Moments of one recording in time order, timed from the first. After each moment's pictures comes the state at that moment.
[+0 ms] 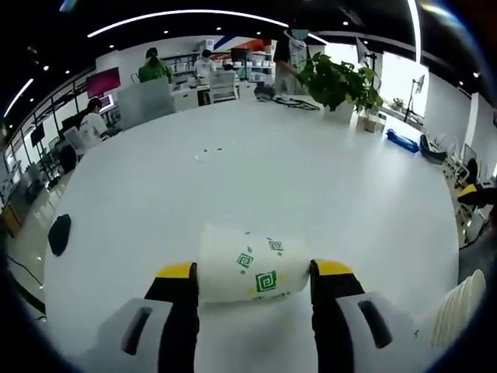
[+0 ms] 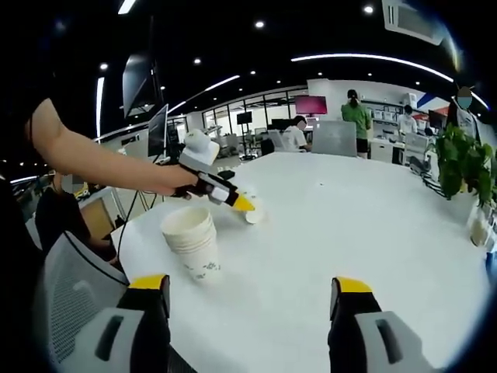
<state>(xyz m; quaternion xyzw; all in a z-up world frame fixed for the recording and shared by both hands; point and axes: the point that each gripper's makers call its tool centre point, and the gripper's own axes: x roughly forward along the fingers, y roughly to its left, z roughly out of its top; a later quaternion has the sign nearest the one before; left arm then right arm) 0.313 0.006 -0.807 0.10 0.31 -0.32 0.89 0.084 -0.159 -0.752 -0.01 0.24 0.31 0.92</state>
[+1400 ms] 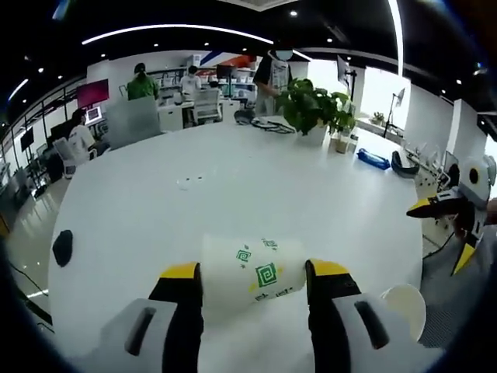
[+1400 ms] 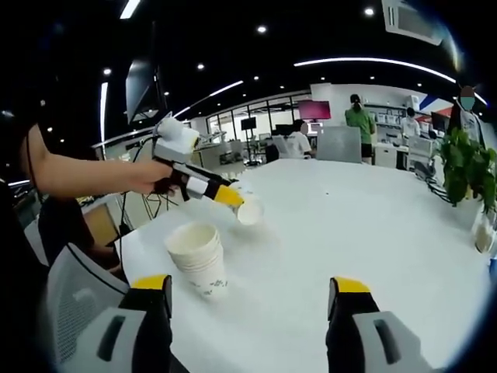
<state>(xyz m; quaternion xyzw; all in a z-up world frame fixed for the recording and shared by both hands) 0.258 0.001 -0.736 0.07 0.27 -0.37 0.88 0.095 -0.142 -0.734 0.00 0.22 0.32 0.92</state>
